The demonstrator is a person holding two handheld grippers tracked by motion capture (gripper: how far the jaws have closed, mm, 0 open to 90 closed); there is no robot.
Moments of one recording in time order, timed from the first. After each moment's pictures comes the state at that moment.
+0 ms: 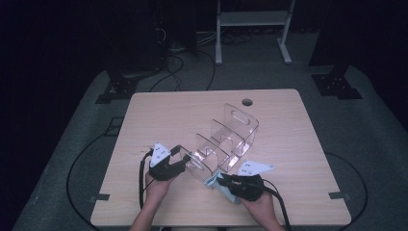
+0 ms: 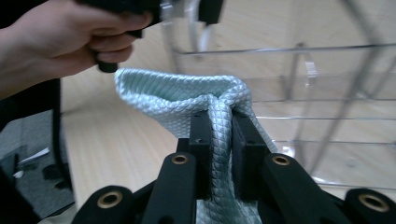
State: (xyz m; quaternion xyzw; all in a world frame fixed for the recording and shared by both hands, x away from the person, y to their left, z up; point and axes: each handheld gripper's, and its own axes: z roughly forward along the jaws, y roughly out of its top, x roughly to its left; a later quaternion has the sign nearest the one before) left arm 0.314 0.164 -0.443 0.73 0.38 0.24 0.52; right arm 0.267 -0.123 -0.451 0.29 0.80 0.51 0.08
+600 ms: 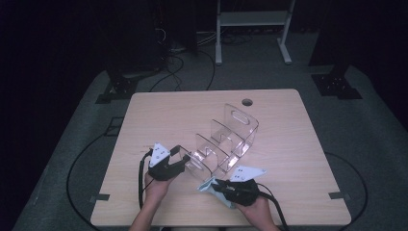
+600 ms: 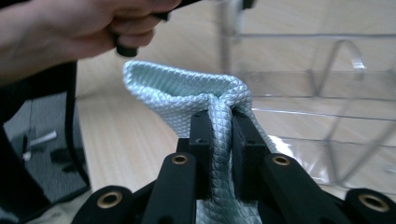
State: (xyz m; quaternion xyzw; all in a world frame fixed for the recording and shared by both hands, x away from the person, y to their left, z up) left arm 0.313 0.165 -0.442 0.73 0.38 0.24 0.52; right arm 0.259 -0.109 -0.453 0.26 0.82 0.50 0.08
